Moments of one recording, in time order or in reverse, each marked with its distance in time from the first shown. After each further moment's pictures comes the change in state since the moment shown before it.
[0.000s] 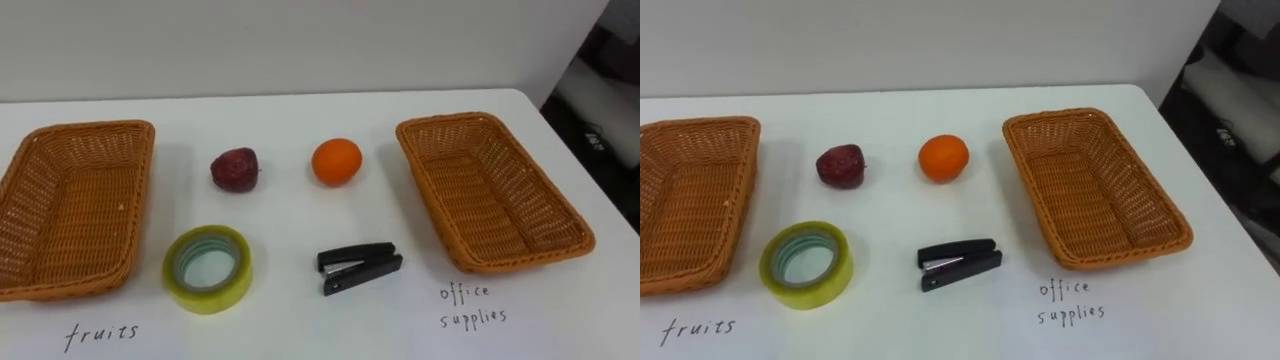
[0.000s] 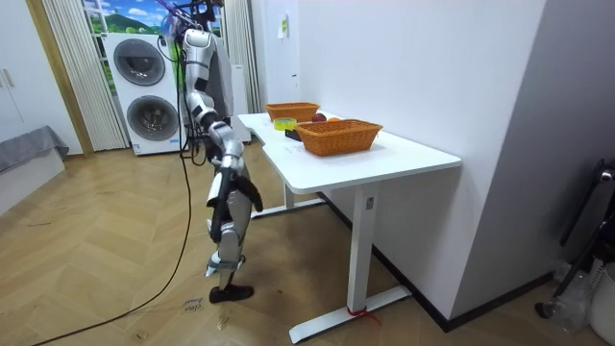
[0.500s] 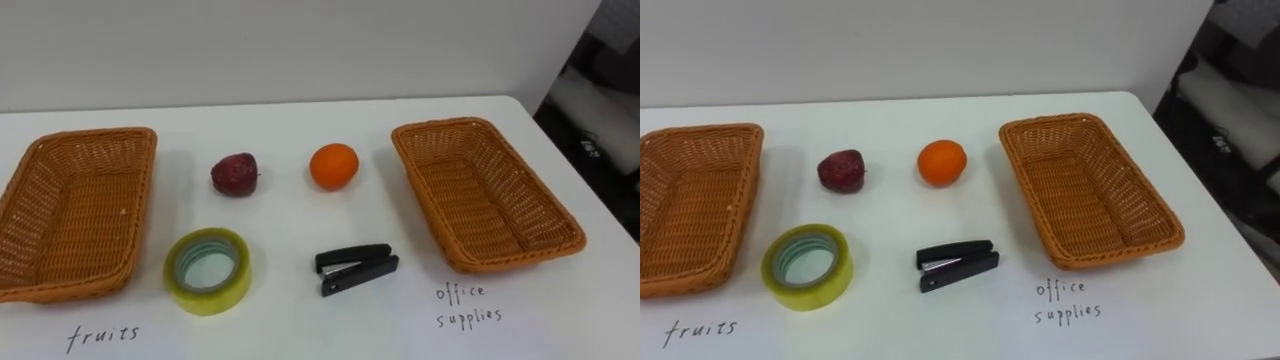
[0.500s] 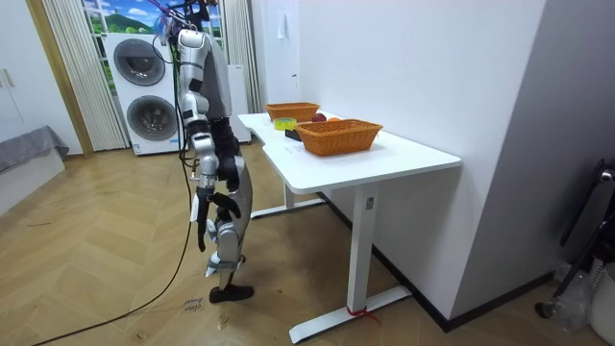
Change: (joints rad) left arm -0.007 -0.010 0.025 0.024 -0.050 0.044 0.001; right arm 0.050 0.008 0.011 0.420 0.323 0.097 0.358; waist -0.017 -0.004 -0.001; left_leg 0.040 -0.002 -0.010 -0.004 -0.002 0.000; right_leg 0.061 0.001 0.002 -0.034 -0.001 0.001
